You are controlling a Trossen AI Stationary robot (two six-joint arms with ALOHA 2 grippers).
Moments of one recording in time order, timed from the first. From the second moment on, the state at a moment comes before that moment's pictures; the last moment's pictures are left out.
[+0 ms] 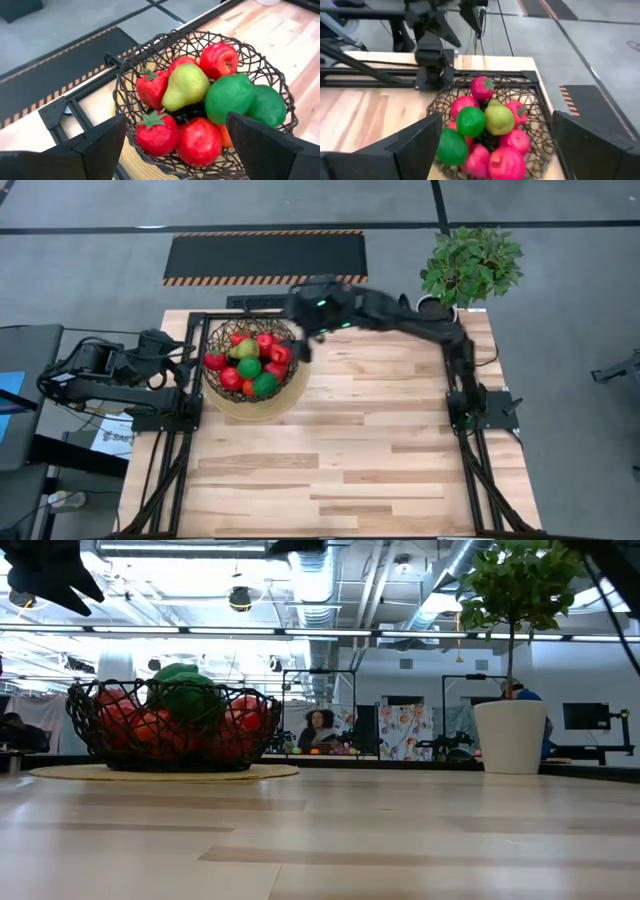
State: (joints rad) left arm -0.03 0.39 0.94 -1.40 -0.65 -0.64; right arm -0.19 2.06 2.35 -0.76 -0.04 -0.15
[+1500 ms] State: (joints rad) left arm -0.03 0.06 0.50 -0.69 -0.55 -0.51; right arm -0.21 0.79 0.51 0.42 0.04 0.14
